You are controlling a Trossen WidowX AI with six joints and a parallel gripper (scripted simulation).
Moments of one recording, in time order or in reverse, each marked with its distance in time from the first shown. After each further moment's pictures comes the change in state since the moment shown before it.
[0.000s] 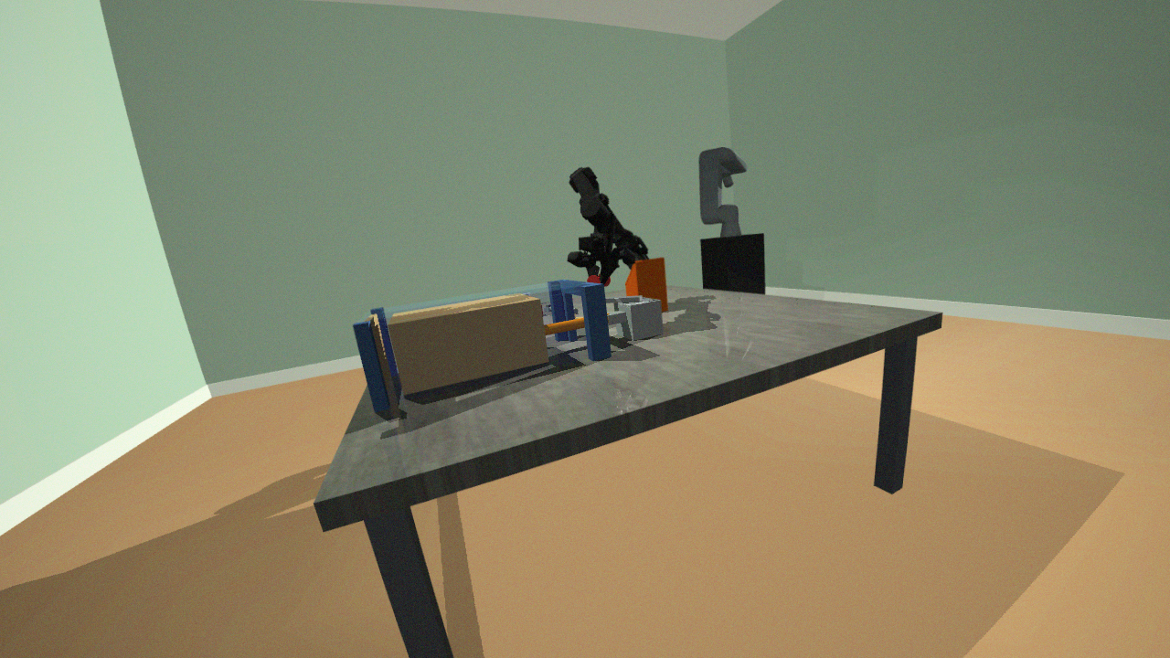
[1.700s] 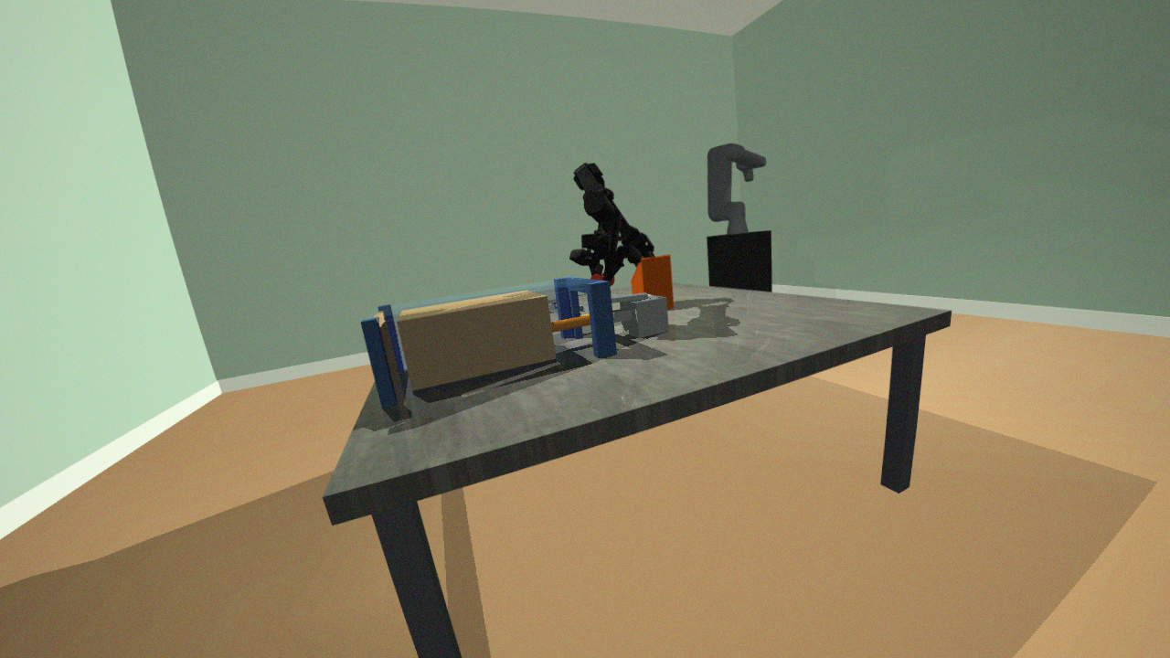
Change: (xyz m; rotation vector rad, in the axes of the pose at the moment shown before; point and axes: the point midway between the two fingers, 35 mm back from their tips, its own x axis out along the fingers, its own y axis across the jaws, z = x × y) arm 0.019 0.024 0.043 -0.003 -0.002 -0.011
